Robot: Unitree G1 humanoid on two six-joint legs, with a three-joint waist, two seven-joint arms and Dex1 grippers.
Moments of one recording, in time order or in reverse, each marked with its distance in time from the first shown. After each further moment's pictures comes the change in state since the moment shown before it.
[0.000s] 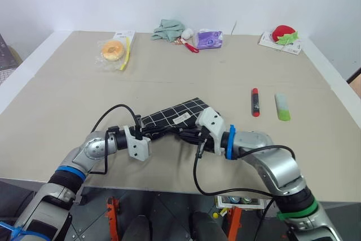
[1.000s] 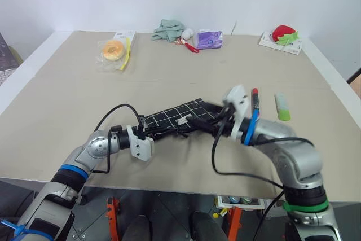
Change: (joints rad) left arm -0.012 -0.019 0.002 -0.002 -0.018 0.027 -0.019; right arm -0.061 0.032 -0.313 0.022 0.183 0.024 -0.084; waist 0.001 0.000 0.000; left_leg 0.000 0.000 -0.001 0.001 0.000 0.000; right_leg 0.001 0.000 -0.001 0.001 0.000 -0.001
